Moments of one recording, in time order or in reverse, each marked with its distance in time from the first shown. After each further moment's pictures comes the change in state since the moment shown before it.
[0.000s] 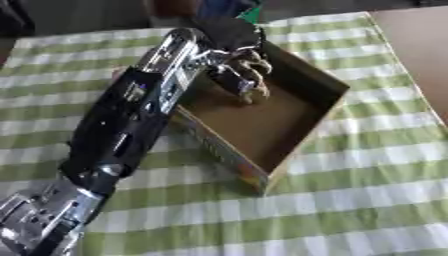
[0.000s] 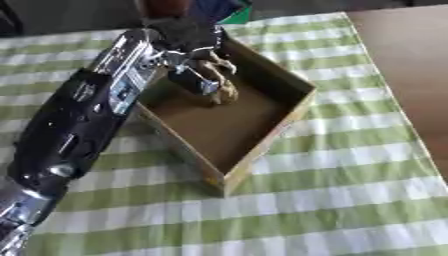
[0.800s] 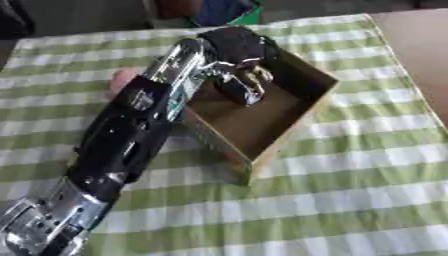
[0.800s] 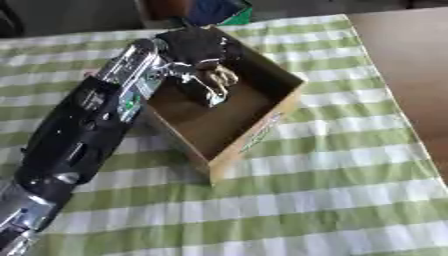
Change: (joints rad) left arm 0.015 -0.013 -0.012 0.008 -0.055 -0.017 0.037; right arm 0.006 0.005 0.000 0.000 0.000 0.011 -0.001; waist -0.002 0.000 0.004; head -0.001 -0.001
